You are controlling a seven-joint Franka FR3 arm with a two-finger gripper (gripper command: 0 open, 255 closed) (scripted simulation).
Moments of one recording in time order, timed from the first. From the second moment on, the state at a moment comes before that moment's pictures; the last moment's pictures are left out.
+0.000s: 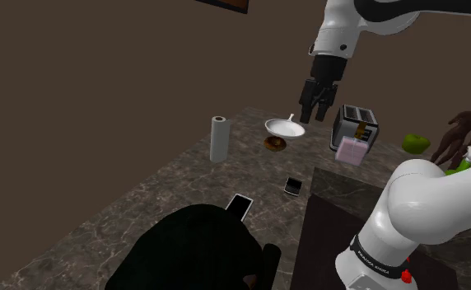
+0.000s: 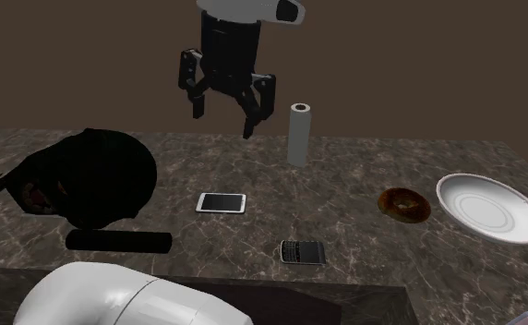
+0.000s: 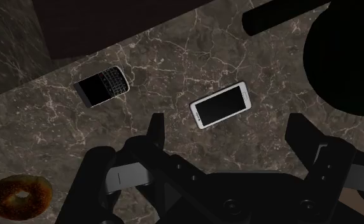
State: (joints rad) arm 0.02 -0.83 -0.06 -2.40 0.12 1.50 0.10
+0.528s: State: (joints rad) arm 0.02 -0.63 -0.05 -2.34 0.10 1.67 0.09
